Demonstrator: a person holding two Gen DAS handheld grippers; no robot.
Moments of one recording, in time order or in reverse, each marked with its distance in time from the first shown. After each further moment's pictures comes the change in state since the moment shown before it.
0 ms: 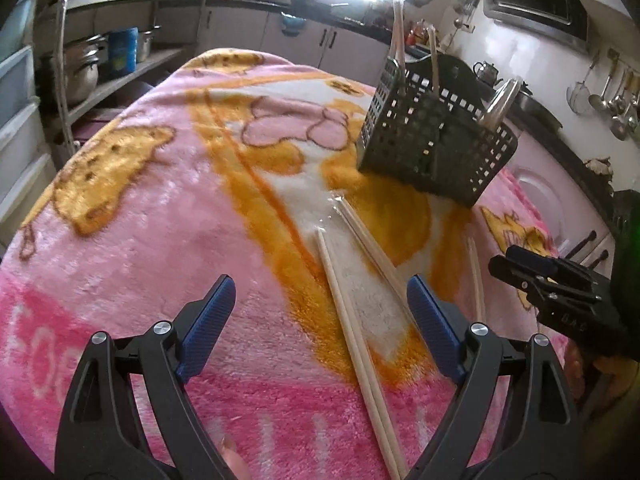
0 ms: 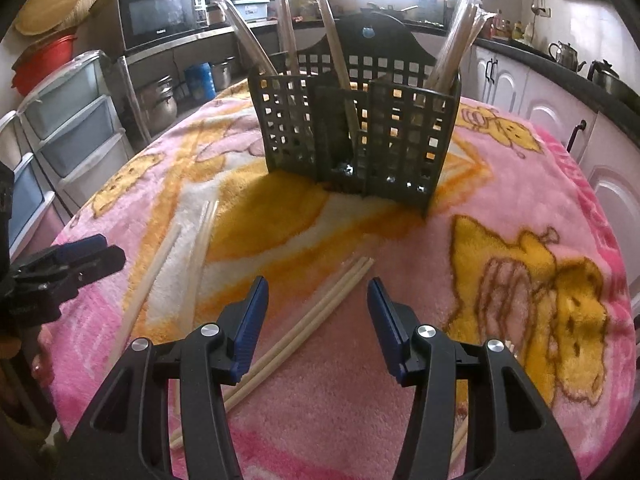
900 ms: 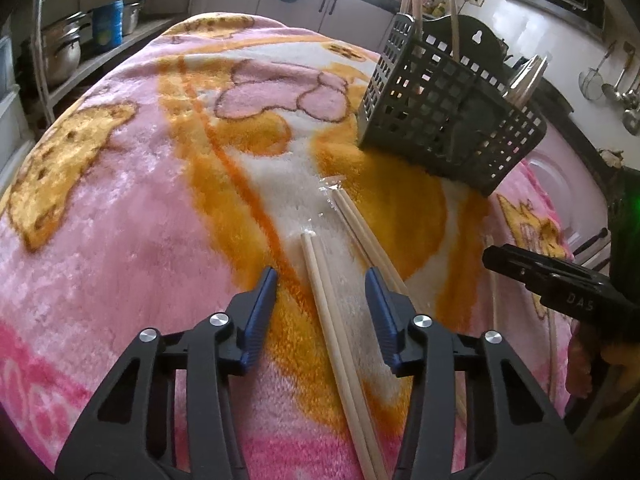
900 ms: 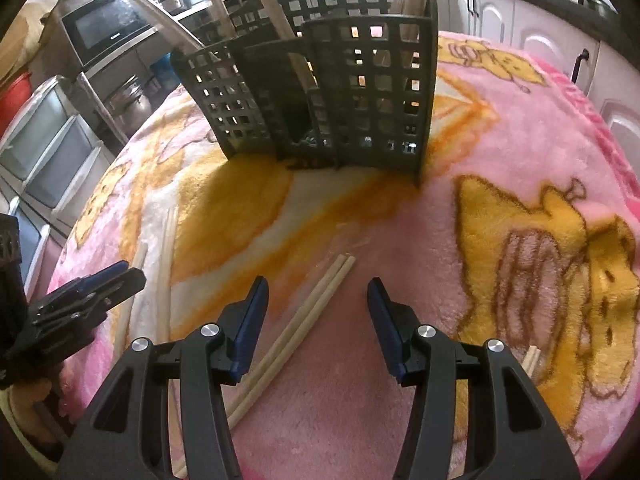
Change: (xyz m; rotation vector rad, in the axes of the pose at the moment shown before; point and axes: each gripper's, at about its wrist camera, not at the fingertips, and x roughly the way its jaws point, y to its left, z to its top) left arm 0.051 -0.004 0.020 -0.008 0.134 -0.007; right arm 0.044 -0.033 0.018 0.175 0.167 0.049
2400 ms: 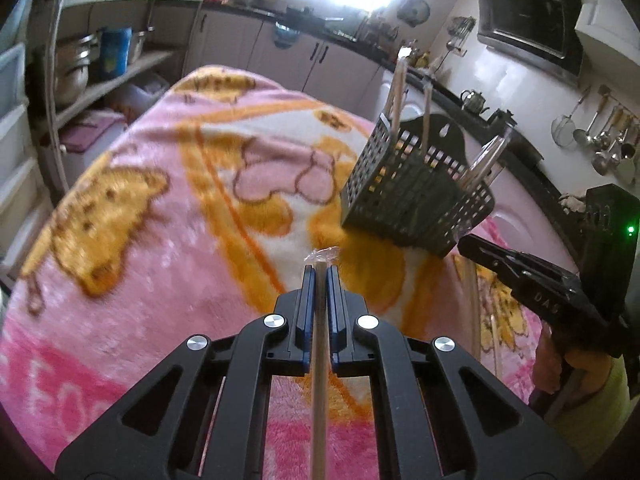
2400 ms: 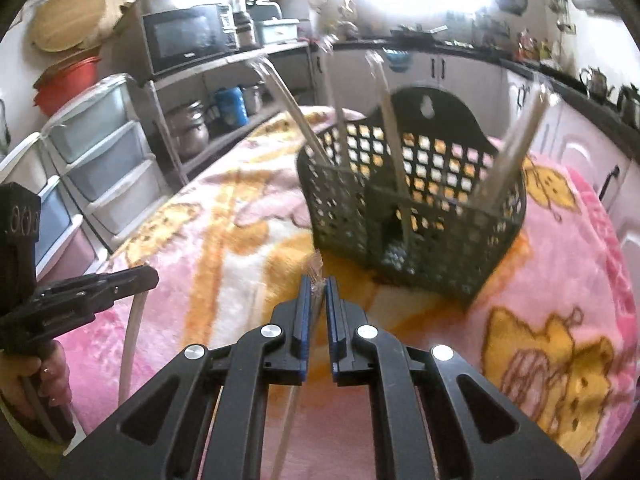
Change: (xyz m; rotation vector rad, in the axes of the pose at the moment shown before) left arm -0.082 0.015 0.025 -0.038 -0.178 -0.083; right arm -0.053 0.067 0.035 -0.234 -0.235 0.073
